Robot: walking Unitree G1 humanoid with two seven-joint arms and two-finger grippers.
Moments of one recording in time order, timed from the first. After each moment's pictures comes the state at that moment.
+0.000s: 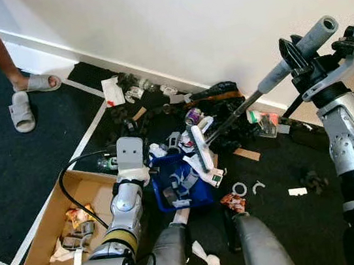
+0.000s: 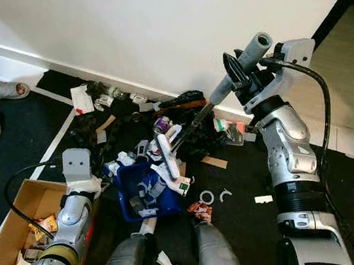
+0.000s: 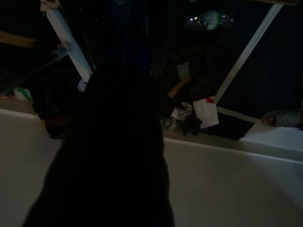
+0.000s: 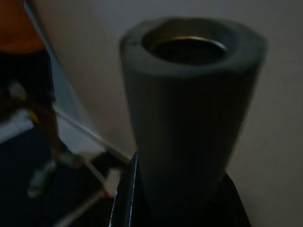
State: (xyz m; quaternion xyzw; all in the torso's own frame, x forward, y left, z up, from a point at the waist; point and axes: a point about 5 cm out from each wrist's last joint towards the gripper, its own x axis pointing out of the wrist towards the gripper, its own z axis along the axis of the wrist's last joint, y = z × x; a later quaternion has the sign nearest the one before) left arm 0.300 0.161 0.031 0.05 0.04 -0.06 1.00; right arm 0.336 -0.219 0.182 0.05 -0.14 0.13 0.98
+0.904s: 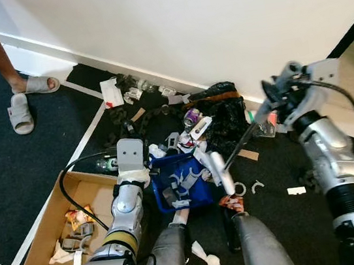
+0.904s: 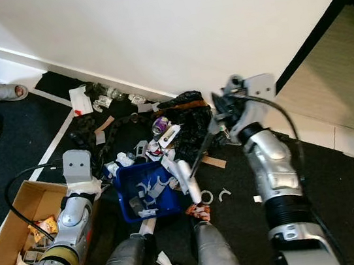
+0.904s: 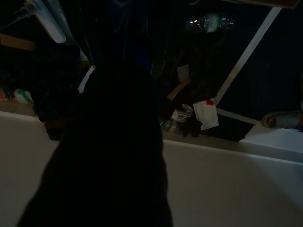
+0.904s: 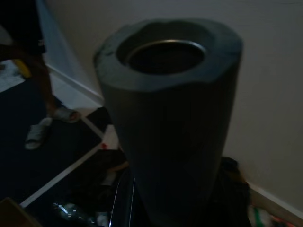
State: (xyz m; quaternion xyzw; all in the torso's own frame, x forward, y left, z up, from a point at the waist) left arm 0.298 0.160 0.029 0.05 0.05 -0.06 1.00; right arm 0.330 -0.181 0.135 0.05 -0.07 0.15 0.98
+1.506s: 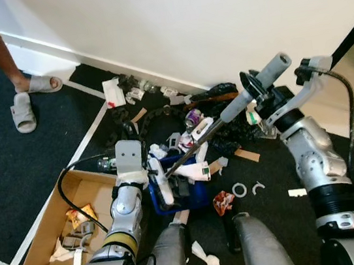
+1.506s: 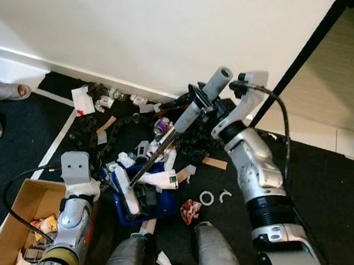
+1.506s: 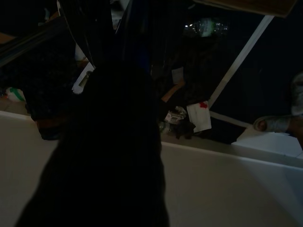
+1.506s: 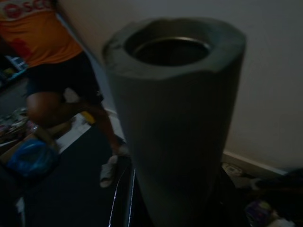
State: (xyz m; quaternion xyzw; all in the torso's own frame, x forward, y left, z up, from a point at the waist) left arm 0.296 0.162 0.027 0.05 0.05 -0.05 1.00; right arm 0.330 -0.169 0.161 0.20 -0.12 0.22 0.95
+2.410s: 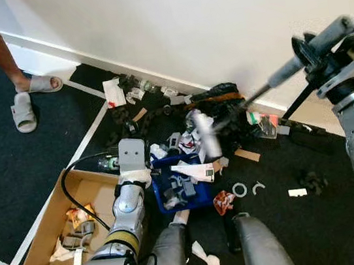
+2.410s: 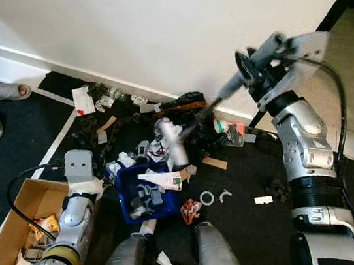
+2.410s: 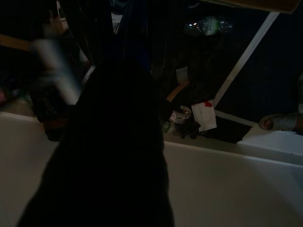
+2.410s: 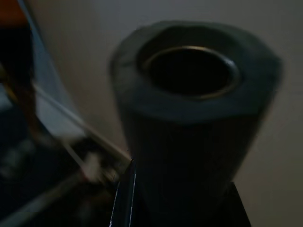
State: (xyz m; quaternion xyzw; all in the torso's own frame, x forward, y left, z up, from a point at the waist) left arm 0.298 0.158 0.028 0.05 0.05 -0.06 1.00; right arm 0.334 -0.238 0.193 -0.01 -0.13 0.12 0.98
